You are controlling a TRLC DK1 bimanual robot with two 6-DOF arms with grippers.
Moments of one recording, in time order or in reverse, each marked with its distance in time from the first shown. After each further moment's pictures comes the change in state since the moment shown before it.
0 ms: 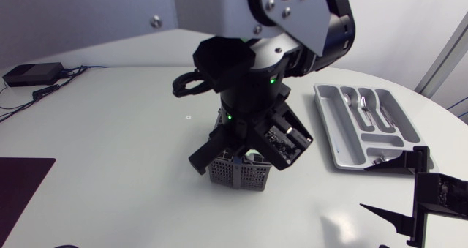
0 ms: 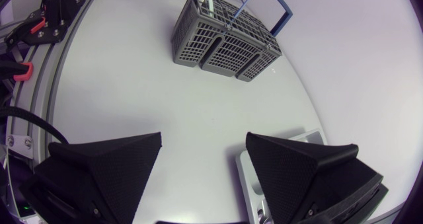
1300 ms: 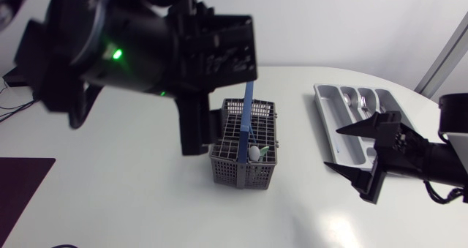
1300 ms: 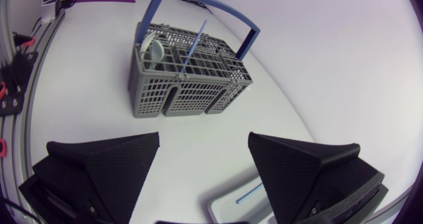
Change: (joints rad) left arm 0.061 -0.519 -0.493 0.617 -0.158 -0.555; right arm 0.491 -0.027 0.019 0.557 0.211 0.863
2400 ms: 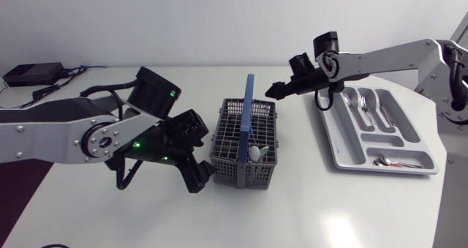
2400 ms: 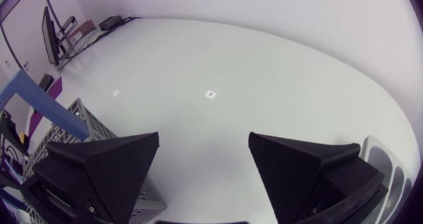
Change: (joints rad) left arm 0.359 0.080 -0.576 0.523 0.568 -0.356; right arm 0.192 1.236 1.129 0.040 0.121 0.798
